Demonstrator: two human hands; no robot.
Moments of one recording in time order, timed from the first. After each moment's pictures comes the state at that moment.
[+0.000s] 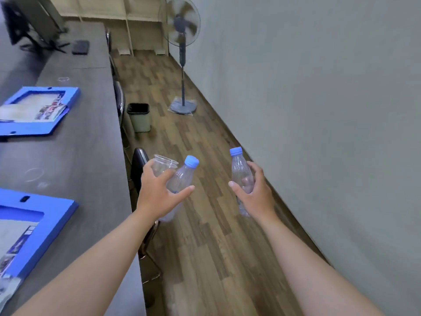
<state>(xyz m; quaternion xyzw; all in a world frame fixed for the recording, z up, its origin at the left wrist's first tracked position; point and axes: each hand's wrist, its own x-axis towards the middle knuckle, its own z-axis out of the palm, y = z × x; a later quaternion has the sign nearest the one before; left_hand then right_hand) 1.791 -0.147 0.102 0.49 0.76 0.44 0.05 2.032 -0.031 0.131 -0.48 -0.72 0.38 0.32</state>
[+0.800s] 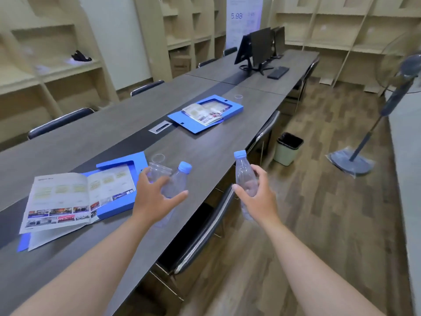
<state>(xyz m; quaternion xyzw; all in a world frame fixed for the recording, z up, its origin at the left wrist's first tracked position) 1.688 -0.109 0.120 0.03 0.92 0.35 -0.17 1.727 0.178 0.132 -0.09 -0.85 0.51 0.12</state>
